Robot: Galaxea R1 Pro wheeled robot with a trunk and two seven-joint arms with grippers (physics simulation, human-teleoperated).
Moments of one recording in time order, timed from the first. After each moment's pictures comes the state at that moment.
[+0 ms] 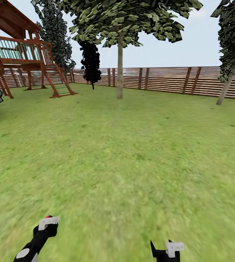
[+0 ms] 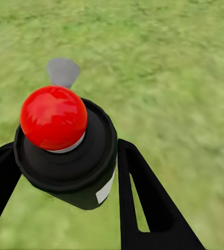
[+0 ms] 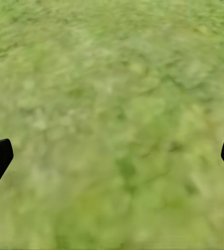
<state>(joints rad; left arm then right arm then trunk) -0.40 0.11 0.43 -0.45 -0.19 -0.31 -0.23 -0.36 -0.02 0.29 -0.14 -0.32 -0.66 0.08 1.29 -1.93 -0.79</state>
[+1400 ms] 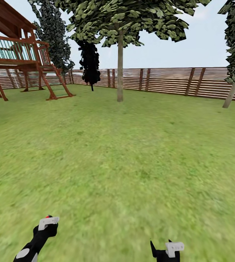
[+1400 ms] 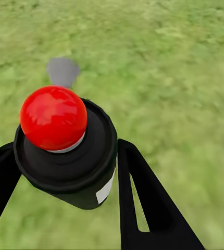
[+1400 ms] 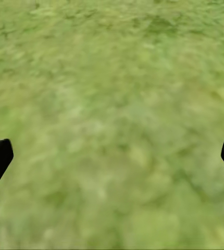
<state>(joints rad) -0.40 0.11 0.43 -0.45 -0.19 -0.31 -0.23 -0.36 -0.02 0.29 -0.14 -0.32 -0.66 0.08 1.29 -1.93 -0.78</state>
